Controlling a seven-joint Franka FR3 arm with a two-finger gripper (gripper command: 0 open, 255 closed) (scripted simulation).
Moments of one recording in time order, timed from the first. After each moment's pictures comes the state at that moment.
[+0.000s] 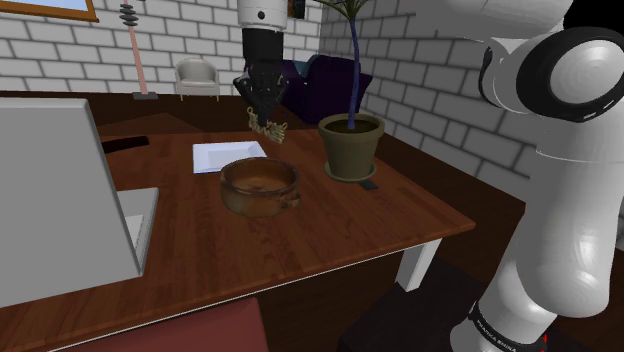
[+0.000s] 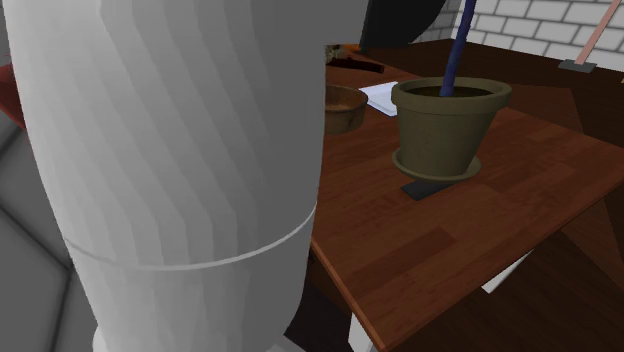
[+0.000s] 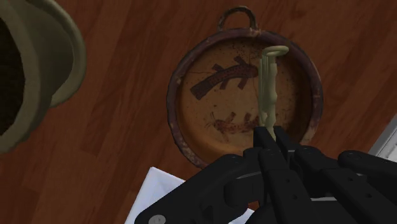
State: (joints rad) arm 0.20 0.24 0.40 -1.22 -0.05 1.40 0.41
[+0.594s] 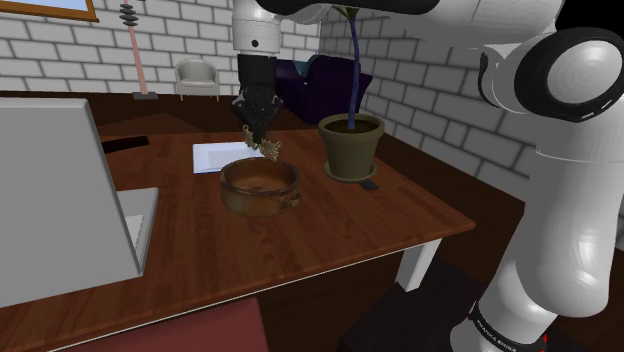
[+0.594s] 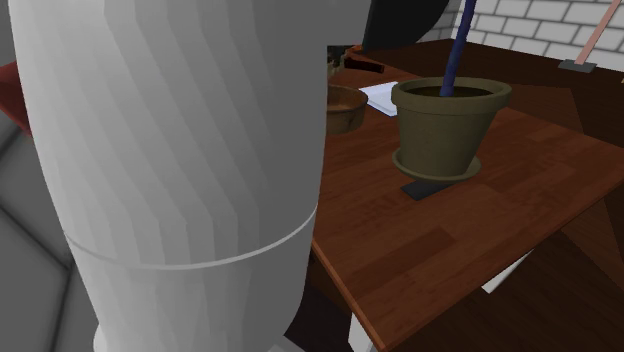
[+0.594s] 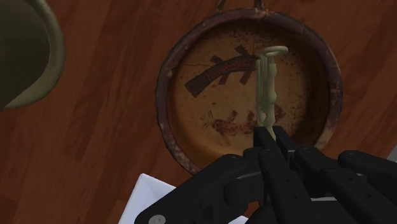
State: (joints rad) arm 0.19 0.24 0.40 -1.33 -0.05 1.51 0.40
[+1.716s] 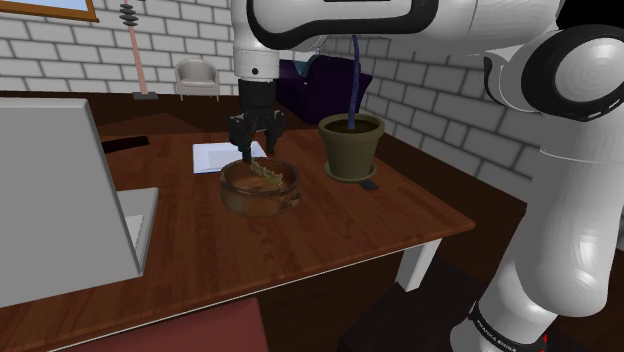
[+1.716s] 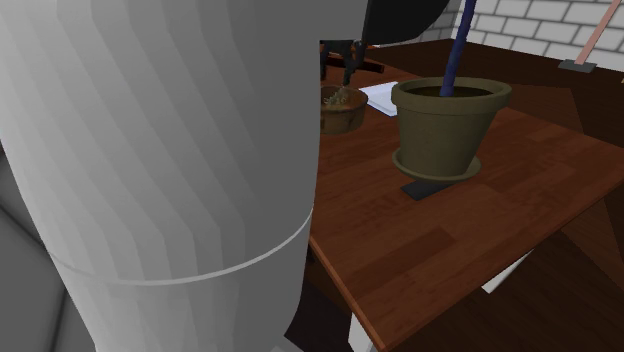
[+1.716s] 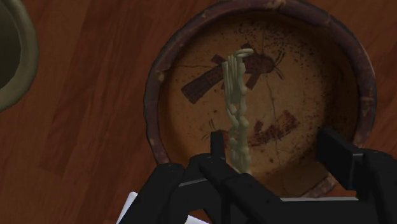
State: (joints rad) arm 0.18 0.21 0.39 -1.48 -0.04 1.64 0.40
